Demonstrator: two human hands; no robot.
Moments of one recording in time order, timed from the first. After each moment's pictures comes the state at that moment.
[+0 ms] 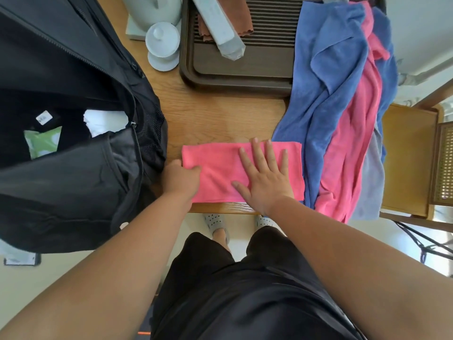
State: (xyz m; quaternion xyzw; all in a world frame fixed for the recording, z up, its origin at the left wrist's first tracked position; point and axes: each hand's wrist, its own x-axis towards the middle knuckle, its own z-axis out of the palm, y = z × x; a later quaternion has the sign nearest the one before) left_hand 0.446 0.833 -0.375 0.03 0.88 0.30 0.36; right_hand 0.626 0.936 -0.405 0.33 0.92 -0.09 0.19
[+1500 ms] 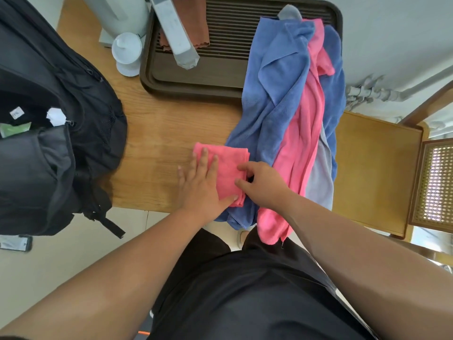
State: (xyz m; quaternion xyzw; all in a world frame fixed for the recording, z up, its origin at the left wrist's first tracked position) left_hand 0.584 0.896 -0.375 0.45 0.85 -0.04 0.26; right_hand 0.707 1.031 -0.357 0.39 0.80 -0.43 0.13
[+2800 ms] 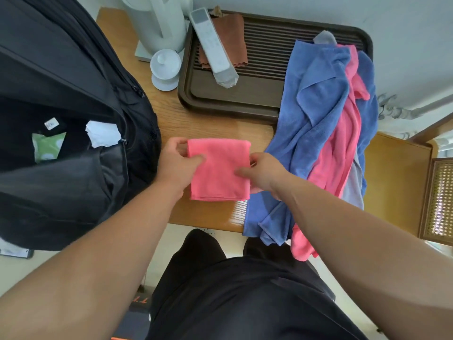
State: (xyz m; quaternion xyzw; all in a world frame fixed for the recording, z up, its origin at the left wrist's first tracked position) left_hand 0.441 0.887 -0.331 0.06 0.84 0.41 0.36; right_hand 0.595 1.024 -0.327 0.48 0.66 -0.56 0.17
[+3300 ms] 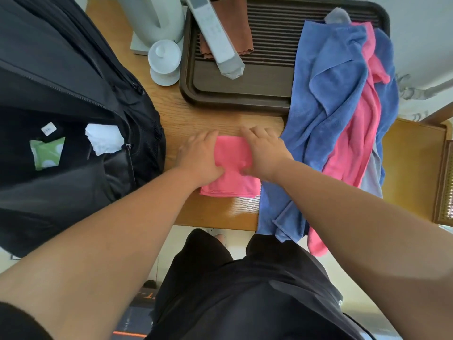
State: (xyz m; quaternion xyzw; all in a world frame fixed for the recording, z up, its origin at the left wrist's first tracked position) left_hand 0.423 0.912 -0.355 0.47 0.83 0.01 0.29; right_hand 0.565 1.036 -0.361 0.30 0.91 -0.21 0.19
